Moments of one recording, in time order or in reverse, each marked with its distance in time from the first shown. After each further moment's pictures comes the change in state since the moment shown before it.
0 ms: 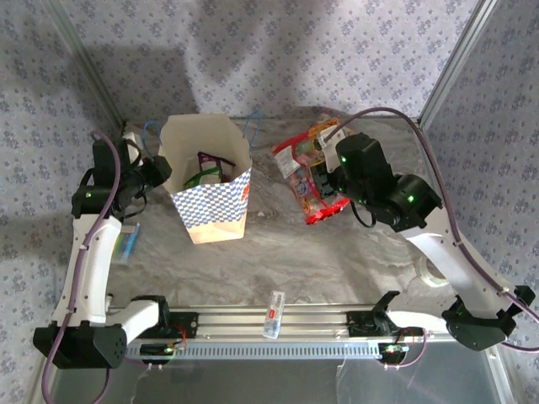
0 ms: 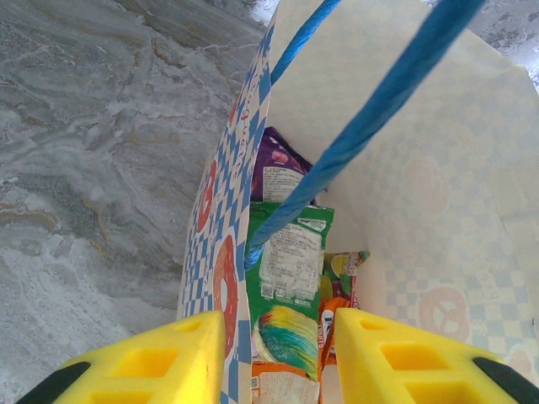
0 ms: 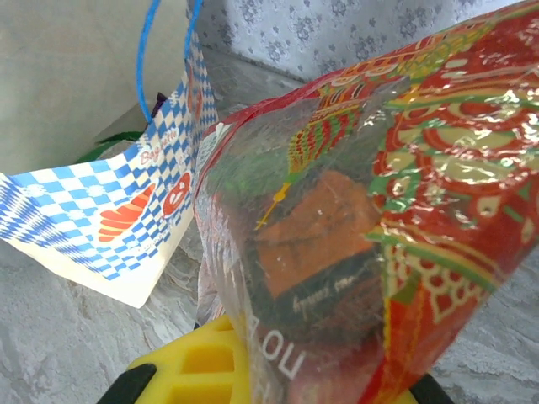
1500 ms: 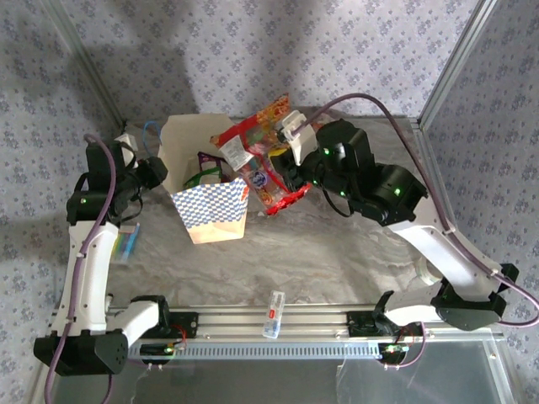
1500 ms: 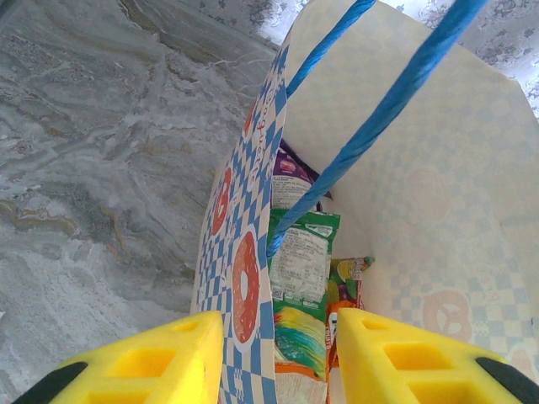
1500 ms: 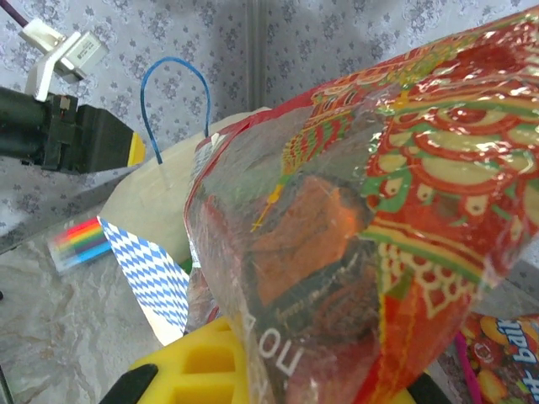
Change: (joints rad) left arm 0.026 -0.039 0.000 -0.014 -0.002 0.018; right arm 0.161 0.182 0.264 0.144 -0.112 -0.119
